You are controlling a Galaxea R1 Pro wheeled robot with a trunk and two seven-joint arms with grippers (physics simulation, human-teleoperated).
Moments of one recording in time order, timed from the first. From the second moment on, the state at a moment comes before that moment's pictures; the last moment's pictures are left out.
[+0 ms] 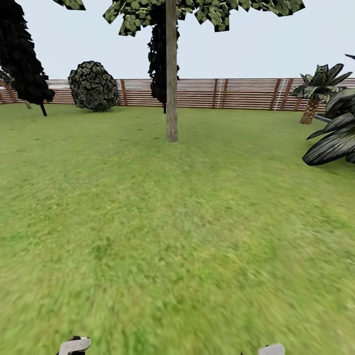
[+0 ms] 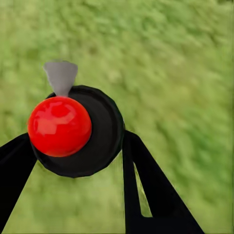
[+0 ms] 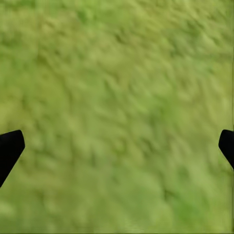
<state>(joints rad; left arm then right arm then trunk) -0.25 0.17 0.11 -0.31 0.08 -0.39 -0.12 -0.26 -0.10 0.11 -0.23 0.06 -0.49 0.00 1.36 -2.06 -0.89</state>
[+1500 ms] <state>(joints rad) -0.25 0.17 0.11 -0.31 0.08 -0.39 -0.12 -0.26 -0.10 0.11 -0.23 0.06 -0.49 0.00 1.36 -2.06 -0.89</state>
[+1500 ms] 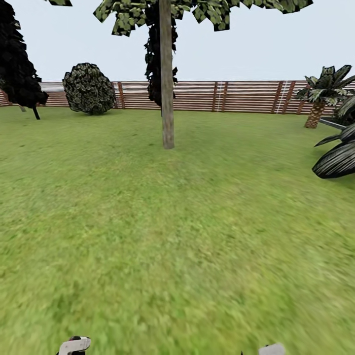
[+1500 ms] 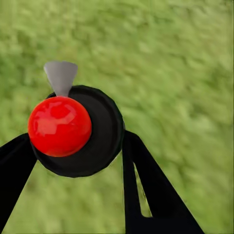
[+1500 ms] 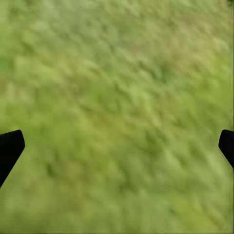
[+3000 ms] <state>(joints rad) -0.25 0.17 0.11 -0.31 0.08 -0.39 -0.12 -0.26 -0.10 0.11 -0.23 0.06 -0.49 0.00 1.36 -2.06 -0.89</state>
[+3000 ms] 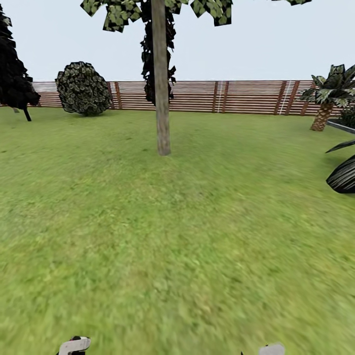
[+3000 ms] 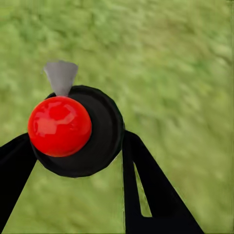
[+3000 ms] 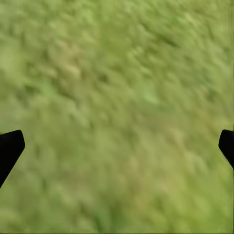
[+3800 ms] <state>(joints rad) -0.25 0.17 0.11 -0.31 0.08 -0.39 -0.12 -0.26 -0.10 0.11 -0.23 0.06 -0.49 0.00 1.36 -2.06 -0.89</state>
